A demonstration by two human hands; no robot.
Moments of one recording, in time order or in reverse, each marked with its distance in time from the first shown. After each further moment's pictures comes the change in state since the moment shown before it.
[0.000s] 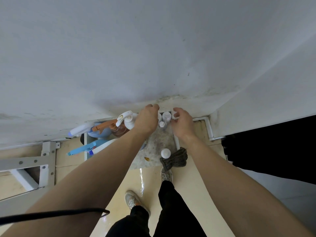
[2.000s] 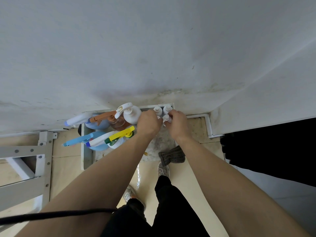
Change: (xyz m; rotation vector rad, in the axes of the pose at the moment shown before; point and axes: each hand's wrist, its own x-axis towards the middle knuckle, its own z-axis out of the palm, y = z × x) left_hand -0.013 -0.001 0.044 -0.211 0.044 -0.255; right_hand -0.009 0.010 0.024 -0.249 -0.030 -0.182
